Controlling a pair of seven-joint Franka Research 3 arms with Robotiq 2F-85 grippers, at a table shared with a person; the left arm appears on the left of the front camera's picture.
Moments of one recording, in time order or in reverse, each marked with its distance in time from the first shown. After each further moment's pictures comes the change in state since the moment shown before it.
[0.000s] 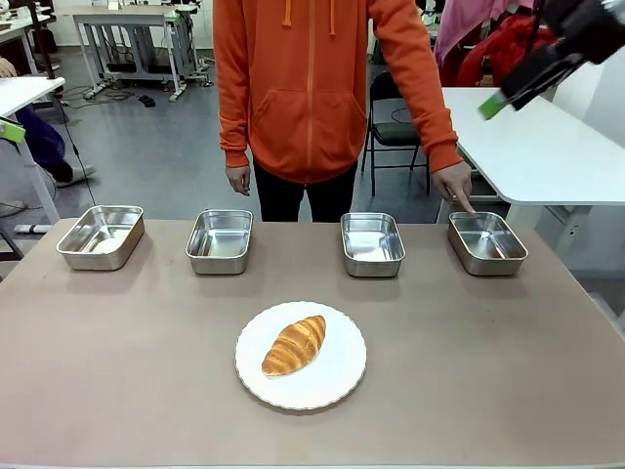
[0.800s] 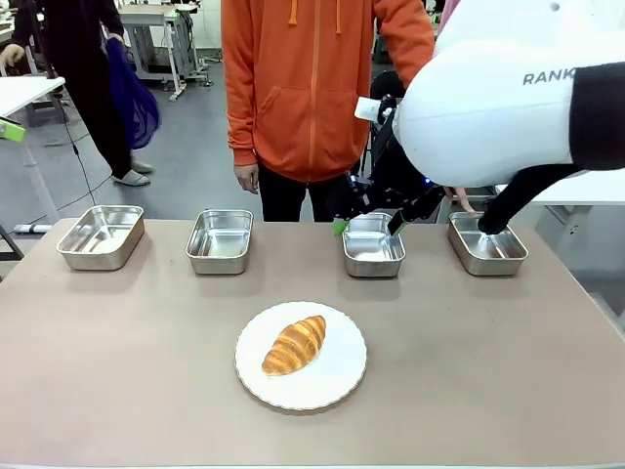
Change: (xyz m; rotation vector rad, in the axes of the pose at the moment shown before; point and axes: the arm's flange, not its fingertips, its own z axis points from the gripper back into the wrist) left arm 0.000 0.000 0.000 0.001 0.000 0.000; right arm -0.035 0.176 -0.151 -0.055 0.156 -0.392
